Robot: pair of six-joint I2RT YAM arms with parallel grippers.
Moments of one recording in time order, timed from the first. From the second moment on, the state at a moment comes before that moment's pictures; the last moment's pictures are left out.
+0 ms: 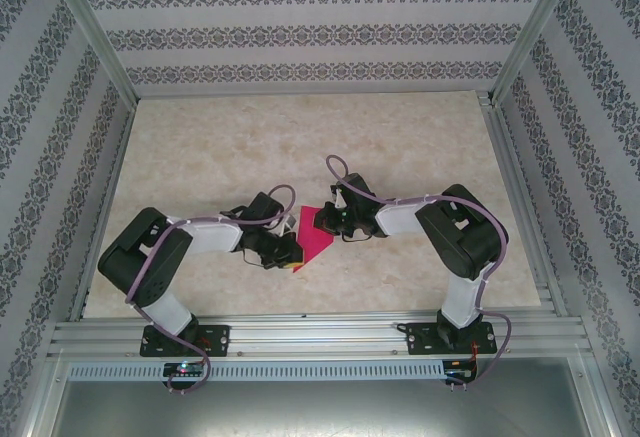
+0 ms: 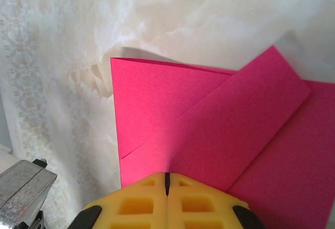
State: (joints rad) left arm -0.57 1.64 0.66 -0.19 0.65 -0.78; right arm 0.61 1.85 0.83 0.16 -0.45 0.91
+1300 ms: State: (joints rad) left arm -0.57 1.64 0.68 -0.23 0.67 -0.85; right arm 0.61 1.85 0.83 0.15 -0.44 0.91
